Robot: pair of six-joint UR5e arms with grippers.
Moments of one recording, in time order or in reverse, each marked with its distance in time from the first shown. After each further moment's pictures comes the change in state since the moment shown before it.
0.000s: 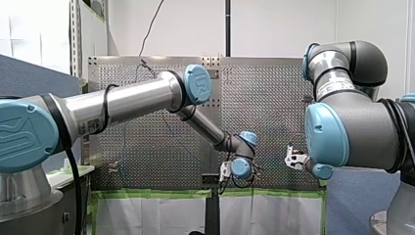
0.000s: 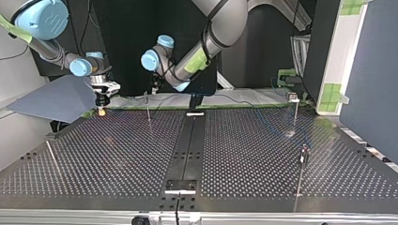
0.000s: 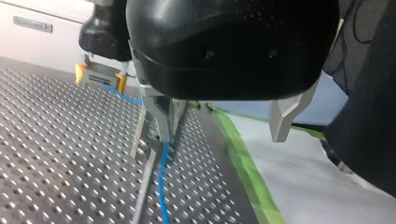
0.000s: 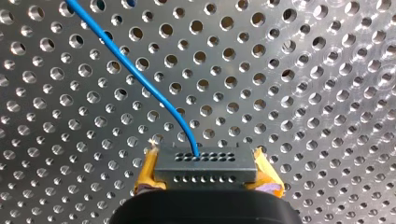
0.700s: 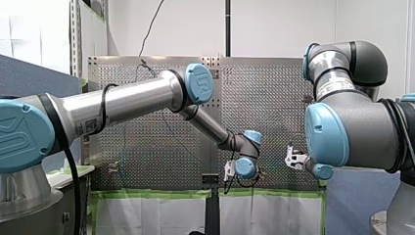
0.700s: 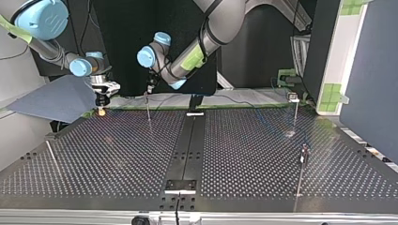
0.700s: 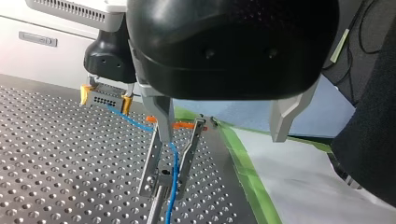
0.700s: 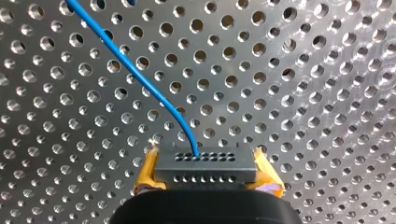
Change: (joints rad) left arm -0.024 0.000 0.009 -0.001 -0.003 -0.005; right arm -0.001 0.000 0.000 0.001 -0.003 0.000
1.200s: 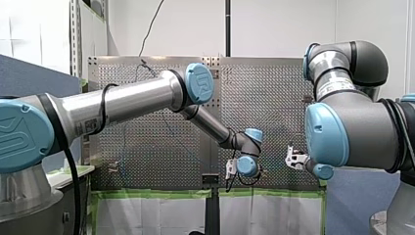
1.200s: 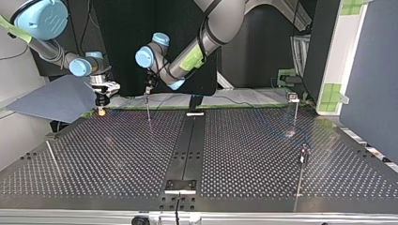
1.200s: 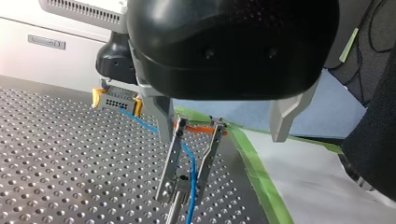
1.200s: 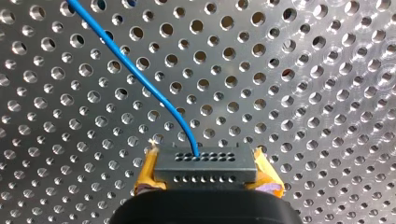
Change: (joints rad) left arm -0.004 0.000 0.020 -0.002 -0.004 -0.001; right arm -0.003 0.000 0.000 0.000 -0.007 0.000
